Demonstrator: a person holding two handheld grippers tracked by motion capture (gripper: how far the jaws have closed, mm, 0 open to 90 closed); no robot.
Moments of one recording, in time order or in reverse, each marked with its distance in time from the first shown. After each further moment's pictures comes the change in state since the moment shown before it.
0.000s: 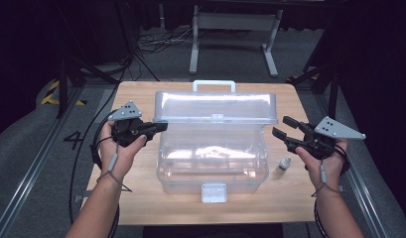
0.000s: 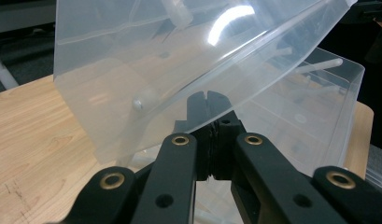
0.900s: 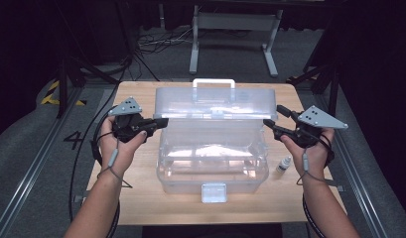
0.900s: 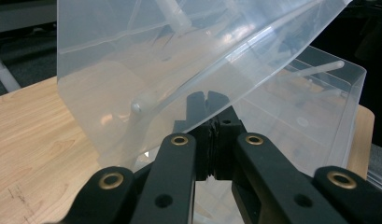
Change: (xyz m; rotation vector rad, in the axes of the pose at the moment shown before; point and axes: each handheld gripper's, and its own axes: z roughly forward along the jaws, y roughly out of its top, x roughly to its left) left arm 0.004 0.008 0.002 0.003 0.002 -0.003; right arm 0.008 0.020 0.032 0.021 -0.121 -0.057
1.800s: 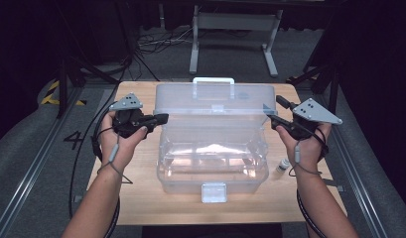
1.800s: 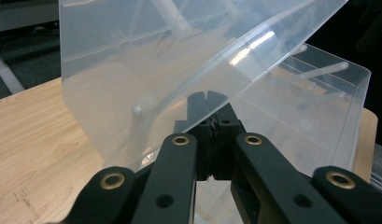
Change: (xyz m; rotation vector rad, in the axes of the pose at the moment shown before) left arm 0.005 0.008 0.002 0.006 0.003 -0.003; right arm 0.005 0.018 0.012 -0.034 -0.116 -0.069
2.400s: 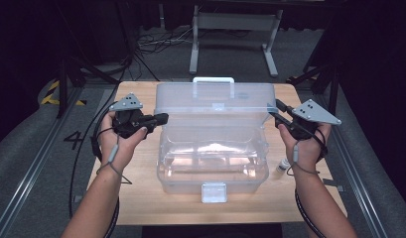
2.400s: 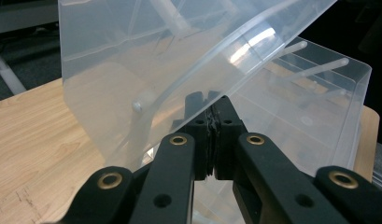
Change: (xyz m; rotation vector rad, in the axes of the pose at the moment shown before) left arm -0.002 -0.001 -0.002 0.004 0.008 0.011; right arm 0.000 -0.003 -0.001 0.042 -0.031 0.011
